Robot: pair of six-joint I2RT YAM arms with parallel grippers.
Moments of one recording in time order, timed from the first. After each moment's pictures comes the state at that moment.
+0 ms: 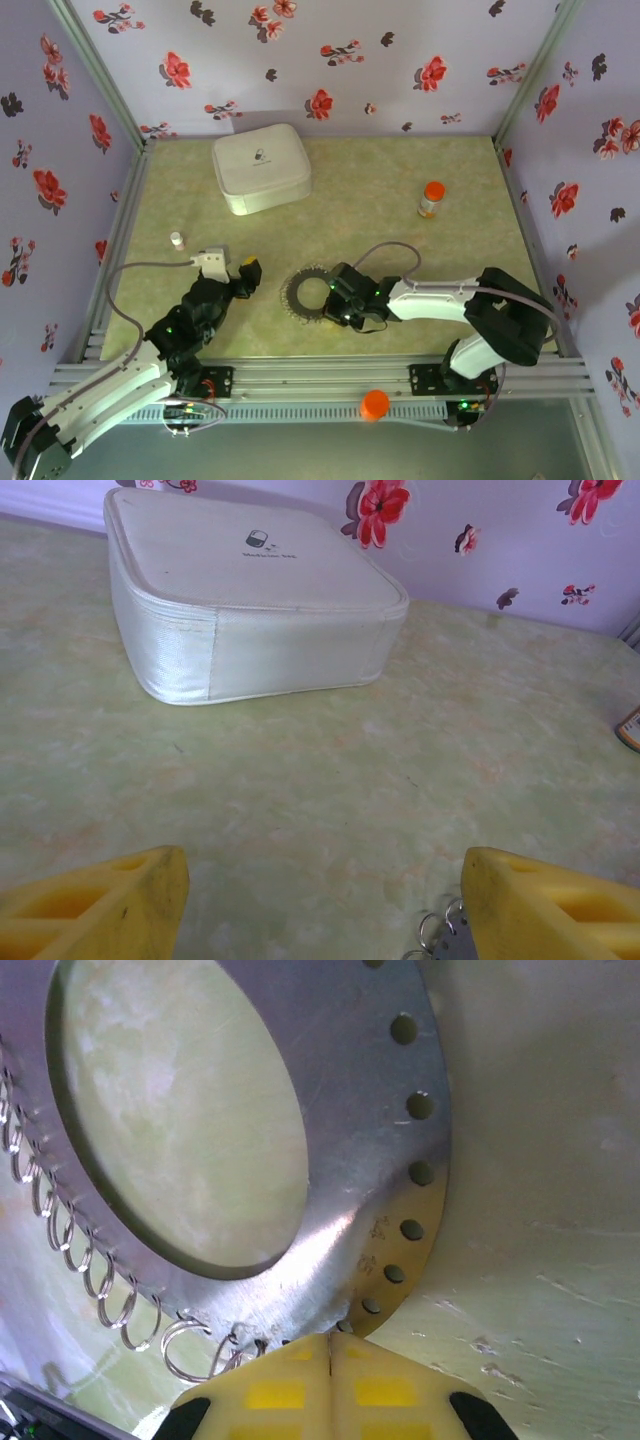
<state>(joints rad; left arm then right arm) -0.82 0.54 0.22 0.03 -0.52 -0.45 1.03 1.50 0.64 -0.18 -0.17 1.35</state>
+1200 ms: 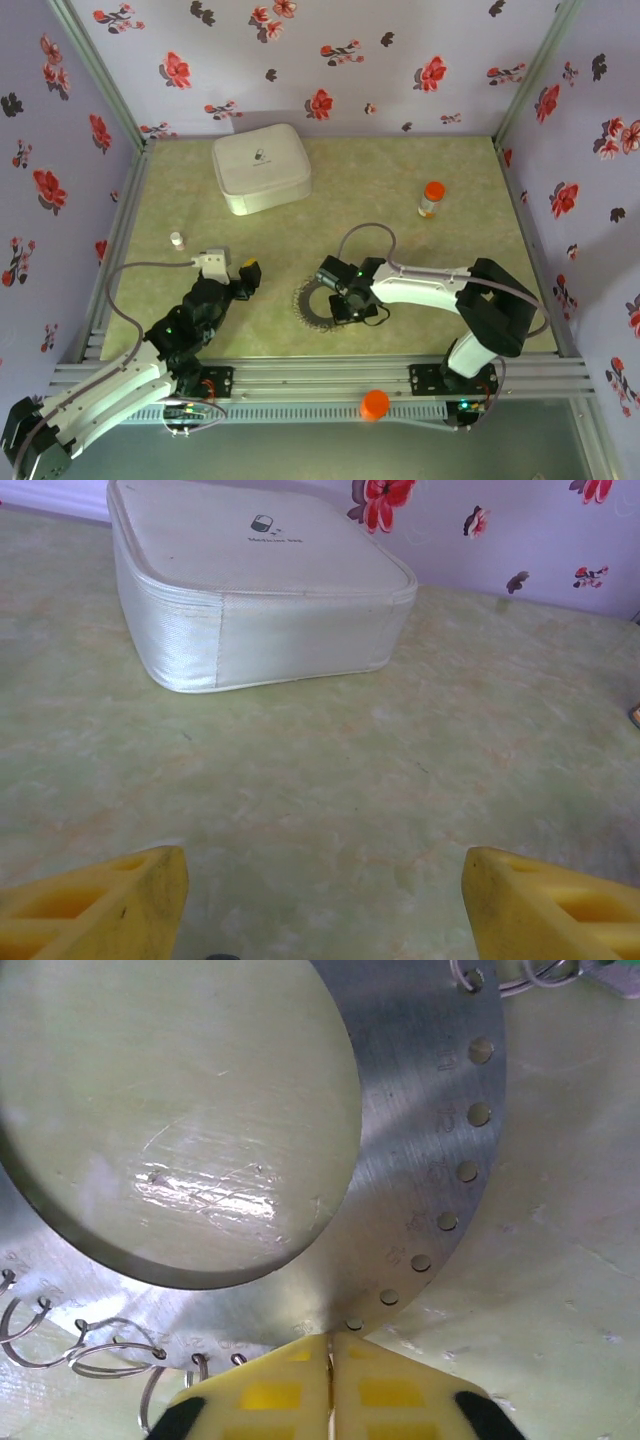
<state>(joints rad) -0.82 0.53 0.22 -0.01 -0.52 -0.44 1.03 1.60 0.90 -0.72 -0.08 0.79</state>
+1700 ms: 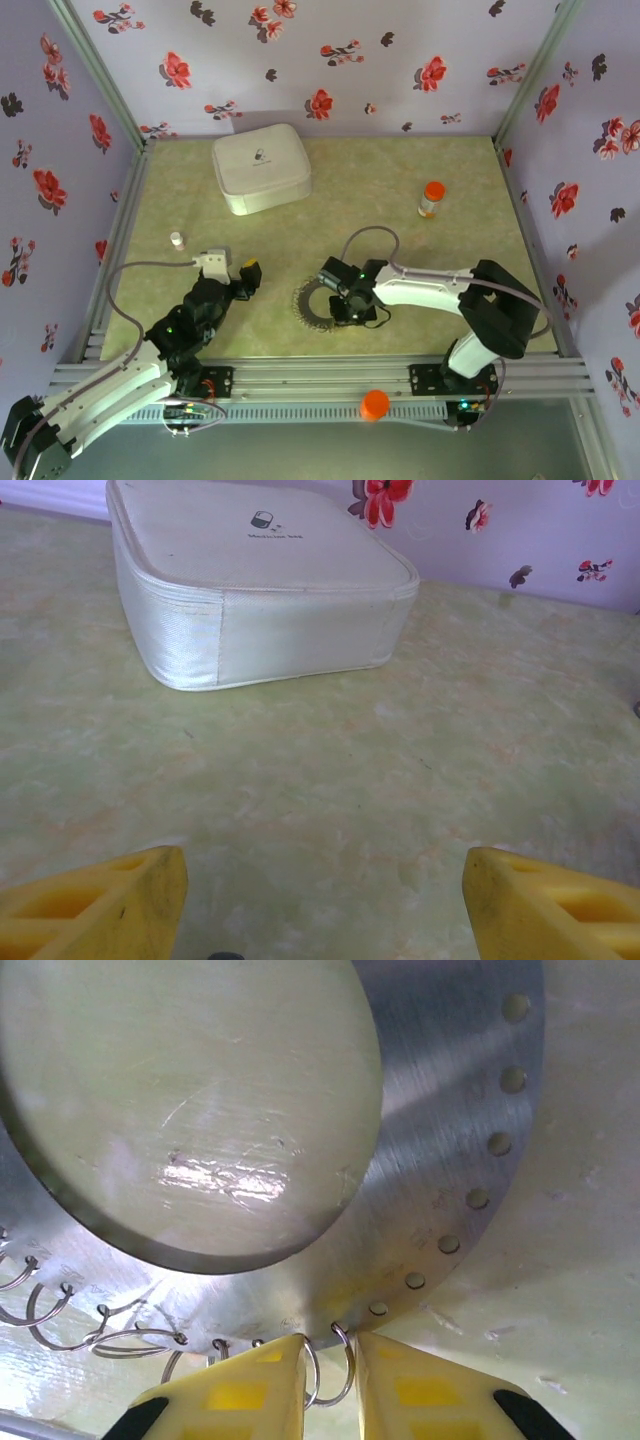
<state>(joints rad) -0.82 0.54 0.22 0.00 -0.52 -0.43 1.03 1.56 0.86 -0.69 -0.12 0.90</state>
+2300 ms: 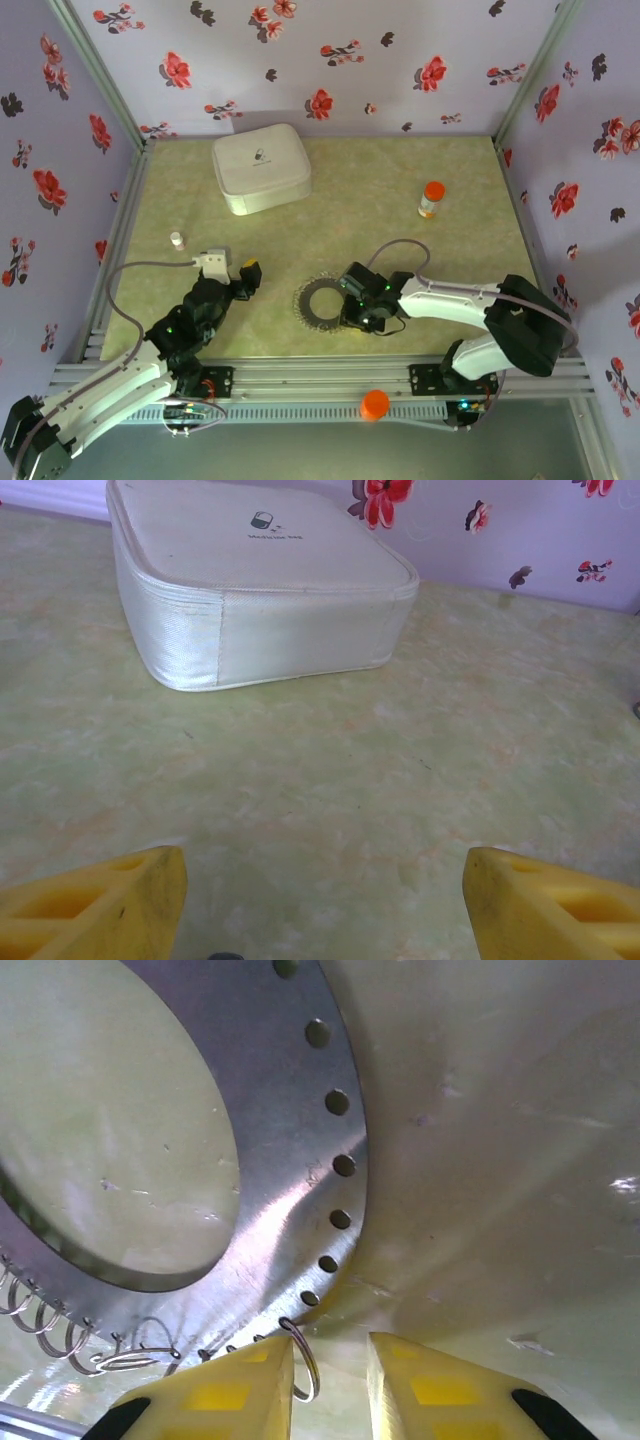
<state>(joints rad) -0.82 0.54 0.22 0.00 -0.52 -0.43 0.97 1.40 0.64 -0.47 -0.20 1.17</state>
